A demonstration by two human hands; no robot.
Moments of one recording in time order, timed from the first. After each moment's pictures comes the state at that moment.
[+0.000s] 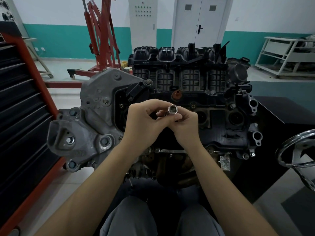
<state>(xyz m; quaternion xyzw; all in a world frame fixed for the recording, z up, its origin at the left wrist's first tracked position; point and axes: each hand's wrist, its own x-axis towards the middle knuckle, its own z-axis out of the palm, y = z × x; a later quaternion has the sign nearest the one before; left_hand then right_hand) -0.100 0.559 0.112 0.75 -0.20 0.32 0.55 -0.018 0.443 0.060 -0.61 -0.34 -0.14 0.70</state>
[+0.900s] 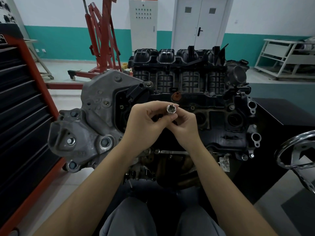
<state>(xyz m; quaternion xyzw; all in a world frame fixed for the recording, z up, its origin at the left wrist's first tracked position) -0.098 0.561 0.112 0.74 -0.22 0.29 0.57 -0.018 0.439 0.062 -0.62 -0.38 -0.13 0.68</state>
